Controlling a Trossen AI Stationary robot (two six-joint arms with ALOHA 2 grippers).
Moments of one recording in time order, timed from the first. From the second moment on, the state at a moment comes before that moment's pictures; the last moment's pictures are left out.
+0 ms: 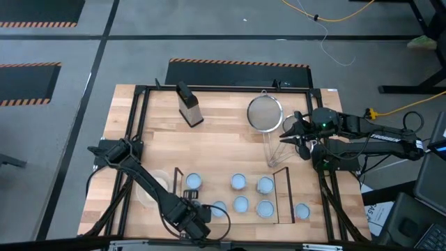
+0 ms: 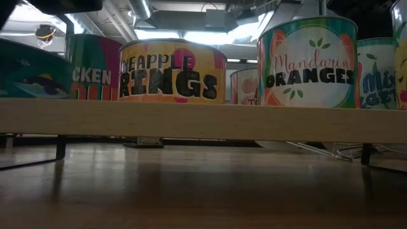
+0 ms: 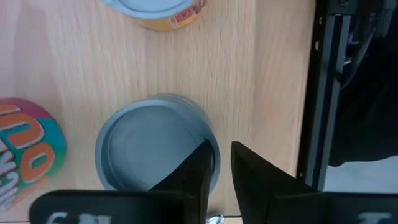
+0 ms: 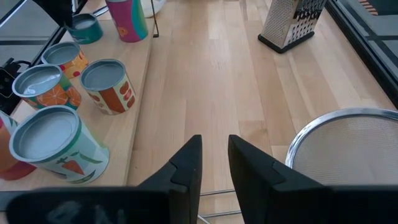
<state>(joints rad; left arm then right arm) -0.70 2.05 1.71 -1.04 -0.08 -0.73 -0.18 0.59 0.63 -0.61 -0.19 -0.08</state>
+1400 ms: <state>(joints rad) -0.35 1.88 2.06 -1.19 -0.33 0.20 -0.18 0.59 0.63 -0.60 -0.19 0.00</state>
